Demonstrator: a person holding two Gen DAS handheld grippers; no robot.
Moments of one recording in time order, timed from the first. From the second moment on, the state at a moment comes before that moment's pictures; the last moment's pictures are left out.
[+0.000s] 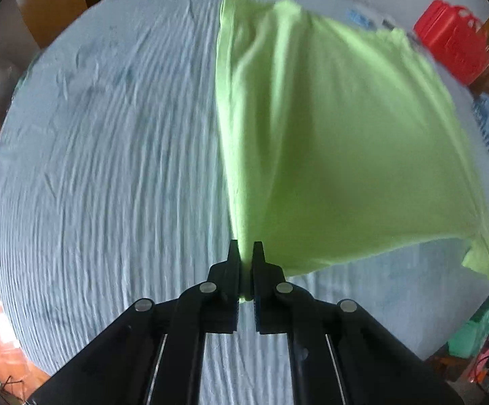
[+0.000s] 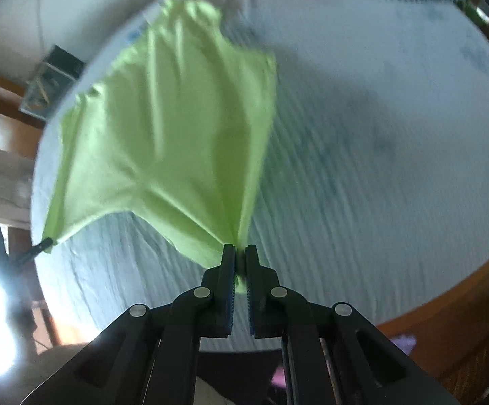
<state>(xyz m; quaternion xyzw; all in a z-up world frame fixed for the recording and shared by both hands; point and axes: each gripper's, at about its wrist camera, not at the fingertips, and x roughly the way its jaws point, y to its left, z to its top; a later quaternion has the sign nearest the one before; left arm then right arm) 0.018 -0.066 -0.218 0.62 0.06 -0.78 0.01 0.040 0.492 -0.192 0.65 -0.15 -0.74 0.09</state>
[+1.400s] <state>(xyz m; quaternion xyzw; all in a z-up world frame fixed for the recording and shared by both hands) -0.015 -0.068 -0.166 0.59 0.10 -0.80 -0.01 -0.012 0.487 -0.154 0.61 -0.13 -0.77 0.11</state>
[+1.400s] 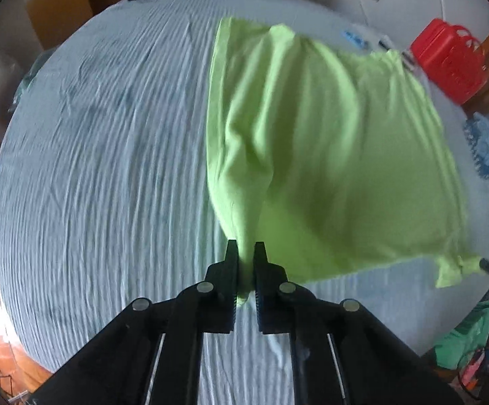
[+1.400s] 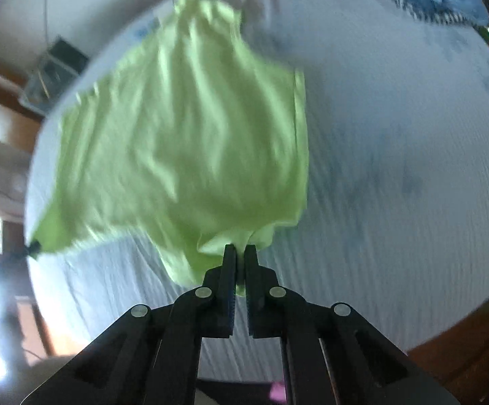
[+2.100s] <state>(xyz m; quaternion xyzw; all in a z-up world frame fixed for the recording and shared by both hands) -0.084 -0.124 -0.159 0.54 0.13 -0.83 0.08 -0.141 0.487 -0.148 0.58 -0.17 -0.79 0.11</state>
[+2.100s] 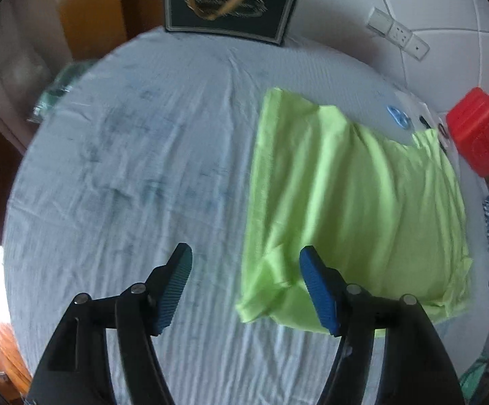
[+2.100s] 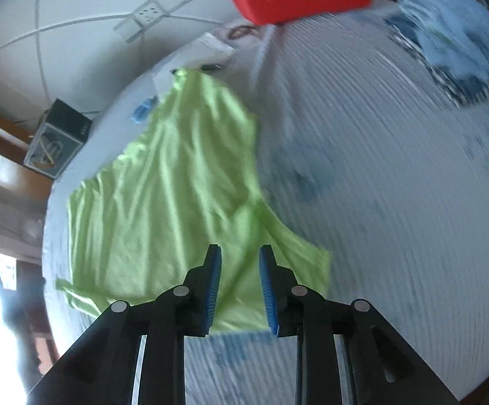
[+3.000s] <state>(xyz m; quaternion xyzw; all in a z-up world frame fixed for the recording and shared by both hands) -0.052 -0.109 -0.202 0.59 0.13 -0.80 0.07 -0.100 0.506 -0.188 0.59 -0.12 -0.79 0.02</state>
